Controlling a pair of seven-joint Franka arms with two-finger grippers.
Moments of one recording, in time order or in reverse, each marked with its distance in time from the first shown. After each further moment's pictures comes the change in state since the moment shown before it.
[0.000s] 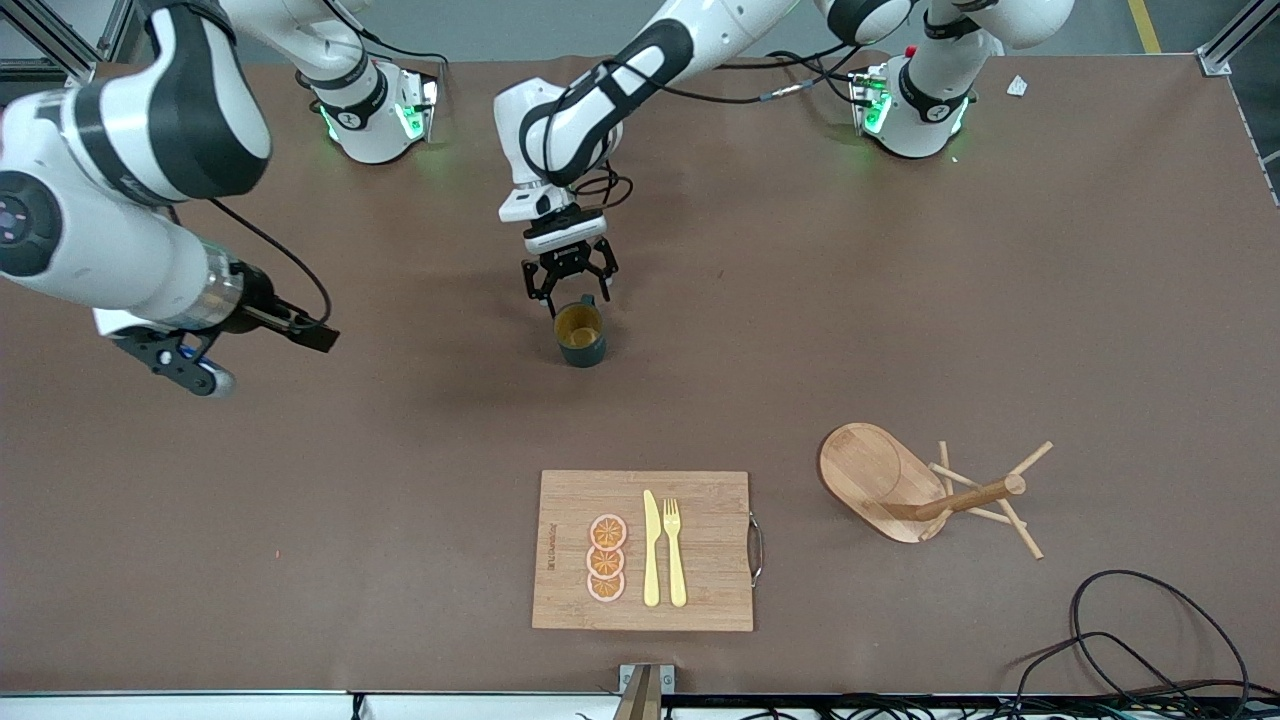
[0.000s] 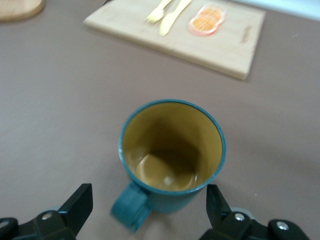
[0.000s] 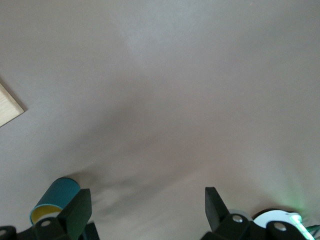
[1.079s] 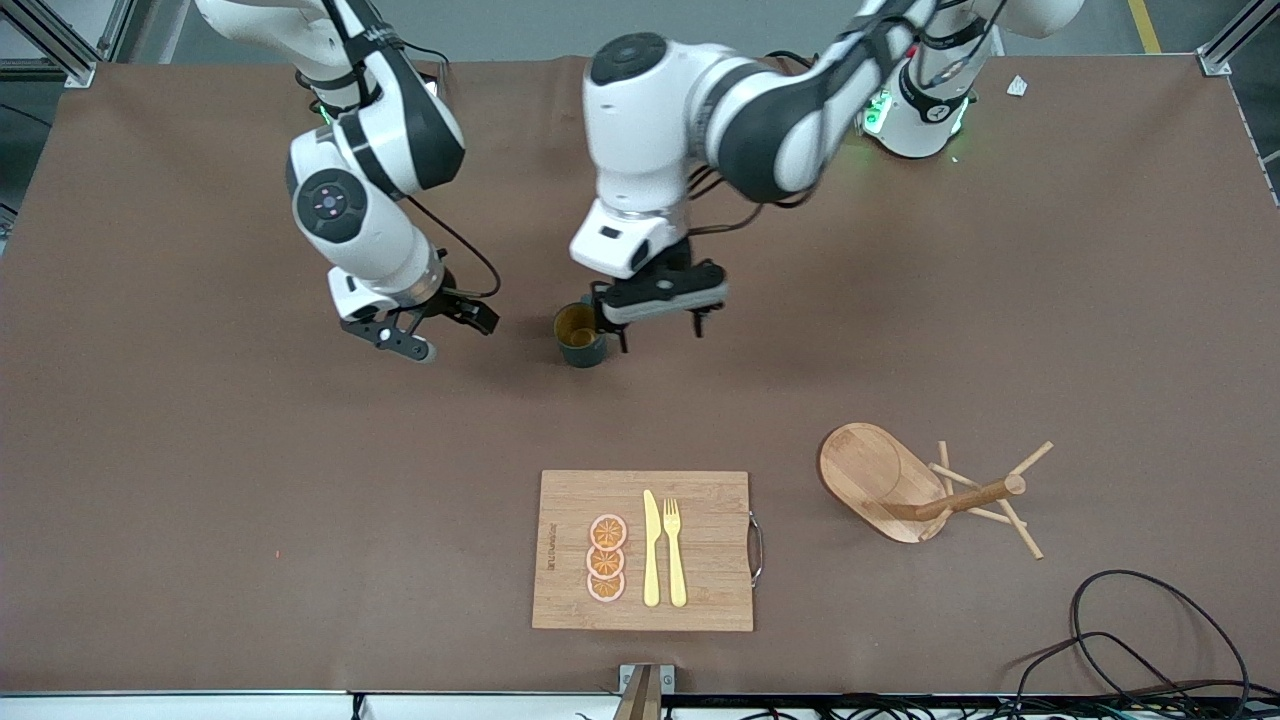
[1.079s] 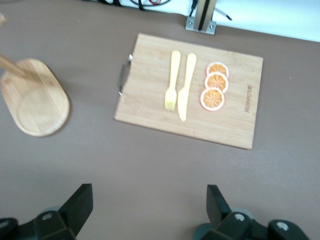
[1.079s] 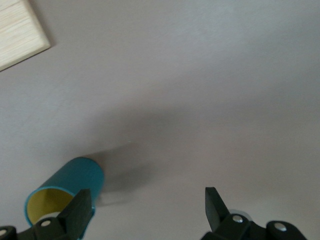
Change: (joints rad) left arm 0.431 -0.401 -0.010 -0.018 -0.516 -0.022 1.031; right arm 0.303 -0.033 0.003 -0.433 0.031 0.573 0.111
